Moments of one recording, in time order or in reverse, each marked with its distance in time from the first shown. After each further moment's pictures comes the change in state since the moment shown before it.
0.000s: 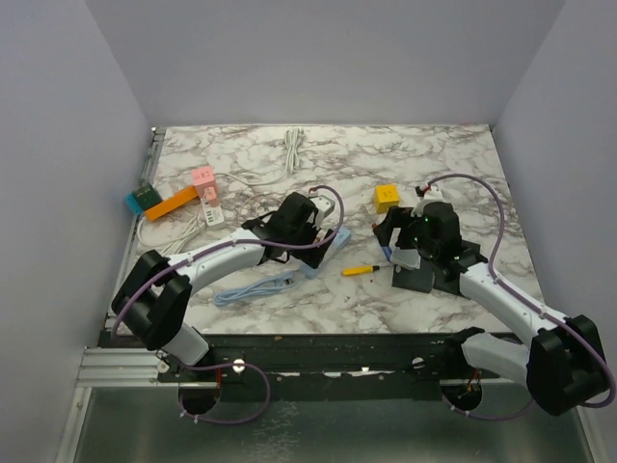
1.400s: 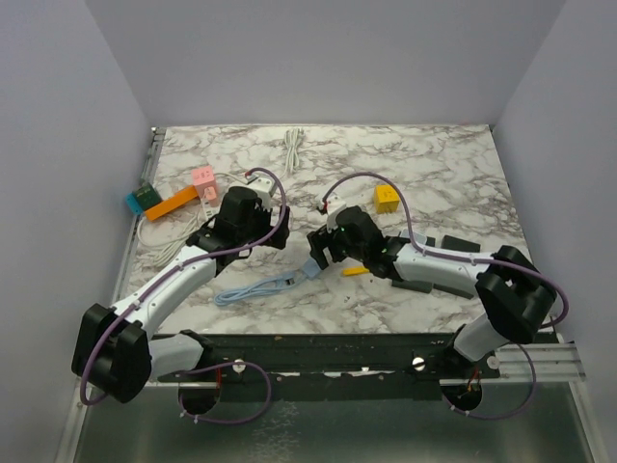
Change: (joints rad) left arm 0.257 -0.368 -0.185 0.066 0.012 -0.081; right arm 0.476 0.447 0.286 0.068 0.112 -0.243
